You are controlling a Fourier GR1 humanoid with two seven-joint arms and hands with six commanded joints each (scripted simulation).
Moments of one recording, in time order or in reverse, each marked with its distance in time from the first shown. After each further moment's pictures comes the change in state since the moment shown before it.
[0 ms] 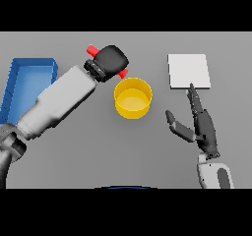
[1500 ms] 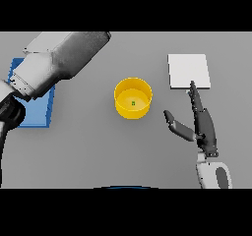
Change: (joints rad) left arm -0.532 0.042 -0.205 0.283 -0.387 0.095 -0.218; right arm -0.010 0.008 0.001 0.002 0.024 -0.028 -0.035
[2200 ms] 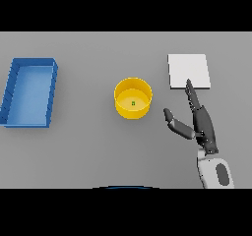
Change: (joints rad) left arm 0.157 0.270 0.811 0.381 0.703 0.068 0.314; right arm -0.036 -0.030 0.006 0.033 -0.004 0.033 -0.017
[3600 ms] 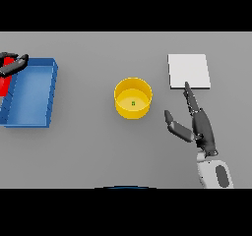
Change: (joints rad) left arm 0.930 0.003 0.155 -0.922 0.512 0.009 0.446; right arm 0.017 -0.003 0.010 0.007 -0.001 0.013 -0.020
